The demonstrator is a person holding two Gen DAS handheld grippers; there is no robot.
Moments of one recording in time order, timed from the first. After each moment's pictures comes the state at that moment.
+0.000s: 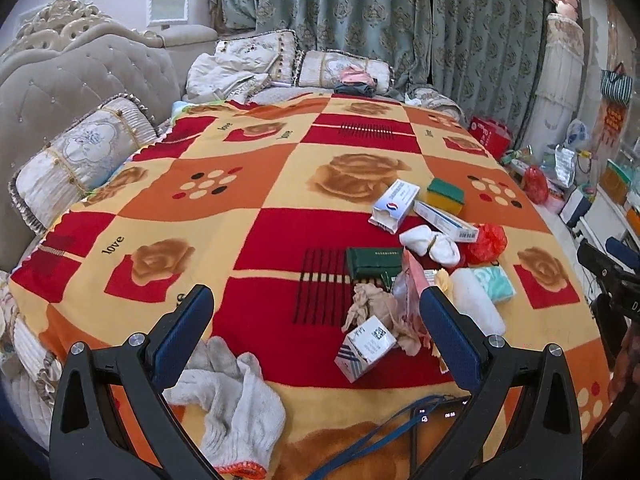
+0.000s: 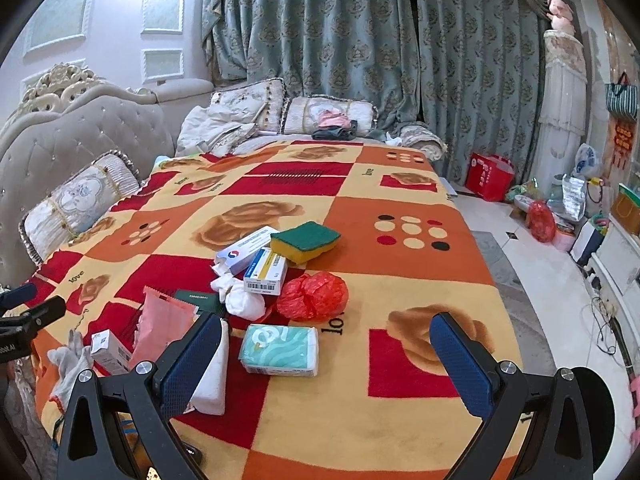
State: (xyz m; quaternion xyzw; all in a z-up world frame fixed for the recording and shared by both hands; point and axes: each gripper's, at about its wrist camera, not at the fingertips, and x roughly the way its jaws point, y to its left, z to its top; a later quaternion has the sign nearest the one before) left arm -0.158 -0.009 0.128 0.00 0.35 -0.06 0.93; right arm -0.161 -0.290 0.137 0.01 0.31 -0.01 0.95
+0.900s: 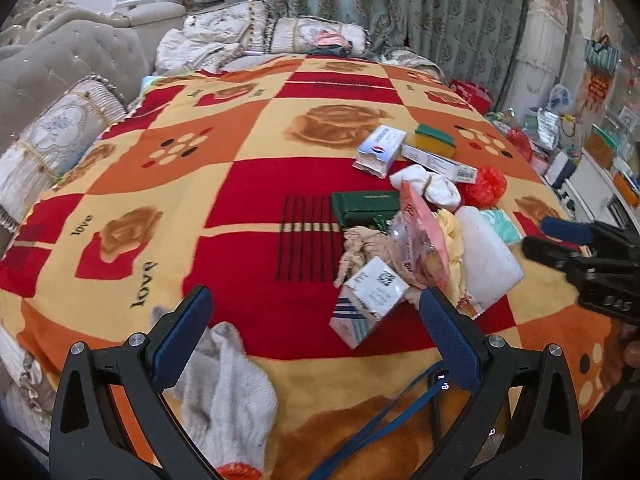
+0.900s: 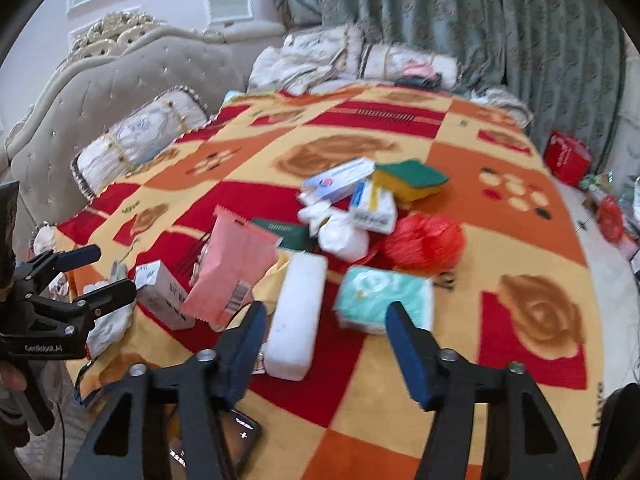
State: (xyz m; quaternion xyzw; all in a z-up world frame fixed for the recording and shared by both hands) left arm -0.147 -0.014 0.079 0.02 0.40 -0.12 0.91; right arm -0.132 -0.232 0.084 0.00 0.40 0.13 0.91
